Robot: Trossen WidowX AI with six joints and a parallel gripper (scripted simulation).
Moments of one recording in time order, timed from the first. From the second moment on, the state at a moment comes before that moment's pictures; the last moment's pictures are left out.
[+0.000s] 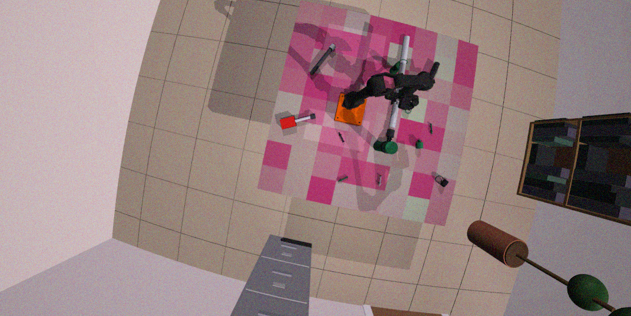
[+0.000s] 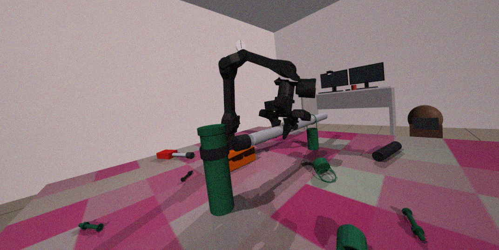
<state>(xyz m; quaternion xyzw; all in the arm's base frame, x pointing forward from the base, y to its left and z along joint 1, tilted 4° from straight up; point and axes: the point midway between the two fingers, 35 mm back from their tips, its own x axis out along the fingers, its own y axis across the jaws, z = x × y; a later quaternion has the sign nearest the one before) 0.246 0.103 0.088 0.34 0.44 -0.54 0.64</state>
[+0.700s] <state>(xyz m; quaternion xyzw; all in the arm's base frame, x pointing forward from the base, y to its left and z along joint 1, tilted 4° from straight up) 0.249 0.086 0.087 0.34 0.44 -0.54 0.63</state>
